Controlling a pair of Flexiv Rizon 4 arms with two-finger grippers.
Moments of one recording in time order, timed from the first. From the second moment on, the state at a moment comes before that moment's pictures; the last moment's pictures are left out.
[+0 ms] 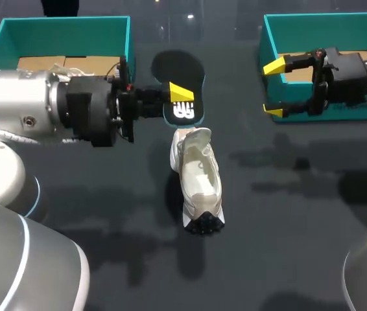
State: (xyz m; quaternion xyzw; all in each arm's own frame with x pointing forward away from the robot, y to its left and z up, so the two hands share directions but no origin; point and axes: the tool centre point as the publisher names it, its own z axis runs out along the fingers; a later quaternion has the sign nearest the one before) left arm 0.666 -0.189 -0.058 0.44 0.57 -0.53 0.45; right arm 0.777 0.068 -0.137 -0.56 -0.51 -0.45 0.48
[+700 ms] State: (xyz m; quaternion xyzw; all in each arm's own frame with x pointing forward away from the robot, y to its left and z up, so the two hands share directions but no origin) left arm 0.696 -0.201 -0.105 0.52 0.53 -0.46 0.48; right arm 0.794 0.082 -0.138 -0.55 -0.51 -0.46 0.47
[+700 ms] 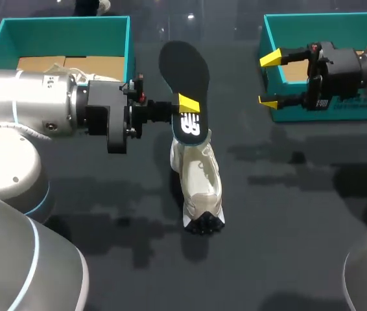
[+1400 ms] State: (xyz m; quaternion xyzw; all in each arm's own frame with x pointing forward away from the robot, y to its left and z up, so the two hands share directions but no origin) left arm 0.726 -0.231 -0.136 0.51 0.53 -0.45 0.51; right arm 0.791 0.125 -0.149 -0.54 -0.53 -0.47 0.47
